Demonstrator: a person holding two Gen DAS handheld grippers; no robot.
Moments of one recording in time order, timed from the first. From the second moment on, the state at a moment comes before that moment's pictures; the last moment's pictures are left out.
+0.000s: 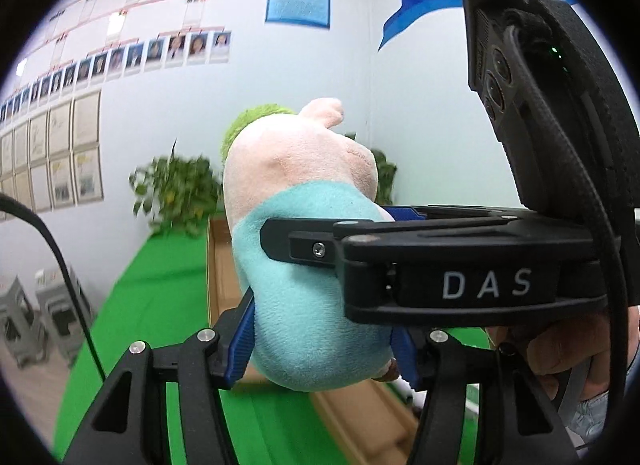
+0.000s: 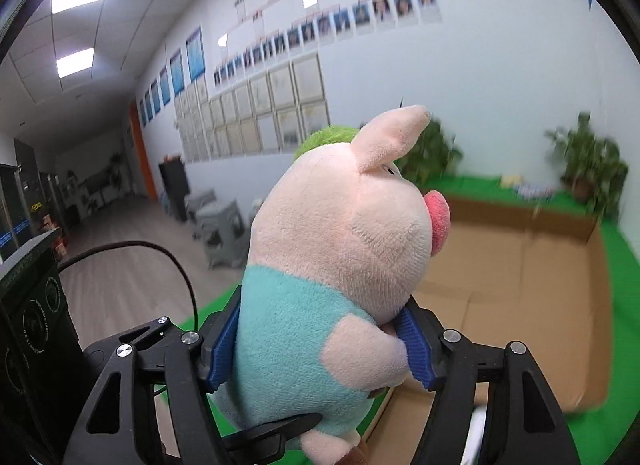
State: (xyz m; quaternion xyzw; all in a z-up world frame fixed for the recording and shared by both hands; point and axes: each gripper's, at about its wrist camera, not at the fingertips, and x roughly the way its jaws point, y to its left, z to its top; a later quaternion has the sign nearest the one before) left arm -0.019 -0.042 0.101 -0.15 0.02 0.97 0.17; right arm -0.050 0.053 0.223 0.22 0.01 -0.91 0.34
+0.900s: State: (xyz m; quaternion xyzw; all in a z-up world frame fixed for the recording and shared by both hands) left arm -0.146 -0.077 0.014 -0.35 -0.06 0.92 0.17; right arm -0.311 -0.032 0.121 0.36 -0.01 -0.88 0.31
